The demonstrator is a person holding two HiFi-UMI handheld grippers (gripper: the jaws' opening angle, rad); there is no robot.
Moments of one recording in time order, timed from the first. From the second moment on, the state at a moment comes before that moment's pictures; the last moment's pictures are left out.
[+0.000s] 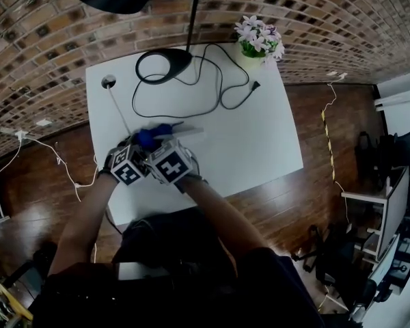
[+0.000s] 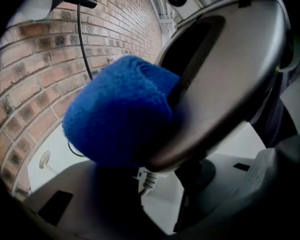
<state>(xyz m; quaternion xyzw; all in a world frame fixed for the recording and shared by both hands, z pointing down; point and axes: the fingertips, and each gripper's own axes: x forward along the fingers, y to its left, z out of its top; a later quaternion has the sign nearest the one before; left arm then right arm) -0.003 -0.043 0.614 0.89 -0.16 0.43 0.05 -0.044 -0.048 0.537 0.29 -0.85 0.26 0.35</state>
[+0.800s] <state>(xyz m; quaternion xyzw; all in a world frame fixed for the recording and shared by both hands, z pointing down) 0.001 -0.044 0.604 0.89 -0.17 0.43 0.04 0.015 -0.052 0.541 0.30 -0.85 0.24 0.37</state>
